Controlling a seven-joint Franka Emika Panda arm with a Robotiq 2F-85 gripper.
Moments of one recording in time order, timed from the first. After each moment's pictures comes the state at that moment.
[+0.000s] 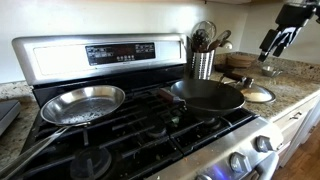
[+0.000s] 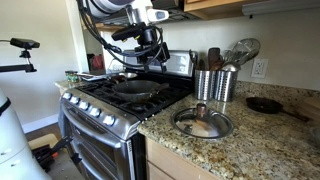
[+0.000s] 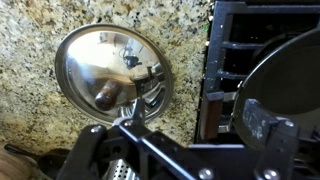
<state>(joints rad) -0.09 -0.44 -0.05 -2.62 -0.13 2.43 -0.06</state>
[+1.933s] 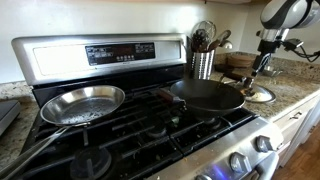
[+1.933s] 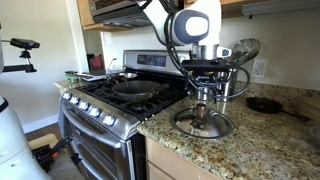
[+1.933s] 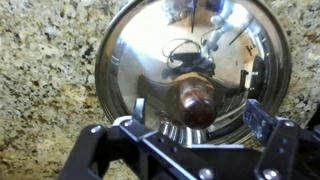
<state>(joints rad) -0.21 0.25 -0.22 -2.11 0.09 2.45 -0.69</state>
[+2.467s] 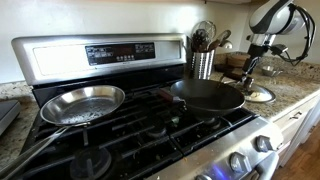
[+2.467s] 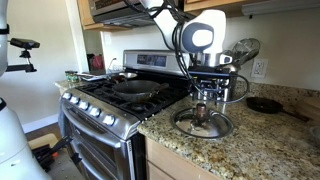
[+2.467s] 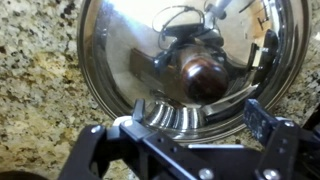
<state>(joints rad) -0.28 0.37 -0.11 -1.98 0.15 2.44 -0.75</state>
